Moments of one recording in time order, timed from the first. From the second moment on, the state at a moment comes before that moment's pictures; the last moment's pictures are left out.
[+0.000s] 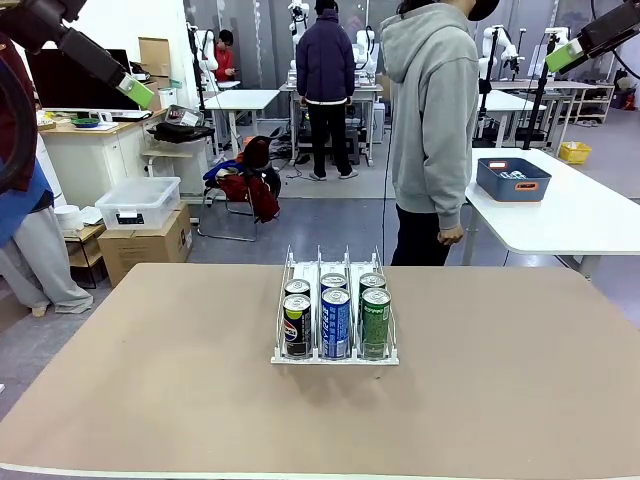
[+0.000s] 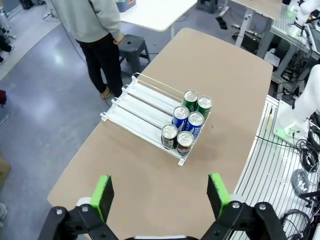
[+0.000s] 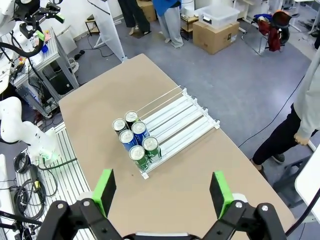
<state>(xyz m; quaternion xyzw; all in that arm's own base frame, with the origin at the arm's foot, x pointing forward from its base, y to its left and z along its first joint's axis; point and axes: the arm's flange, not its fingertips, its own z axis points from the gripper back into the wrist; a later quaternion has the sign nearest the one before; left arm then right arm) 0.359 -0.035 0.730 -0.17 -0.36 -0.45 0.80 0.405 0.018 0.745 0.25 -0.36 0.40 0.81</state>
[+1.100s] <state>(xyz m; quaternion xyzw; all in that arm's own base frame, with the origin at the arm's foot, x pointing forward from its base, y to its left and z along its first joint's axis) 0.354 -0.036 0.729 -0.16 -0.36 -0.44 0.81 0.406 0.017 0.746 0.25 -0.37 0.39 0.81</state>
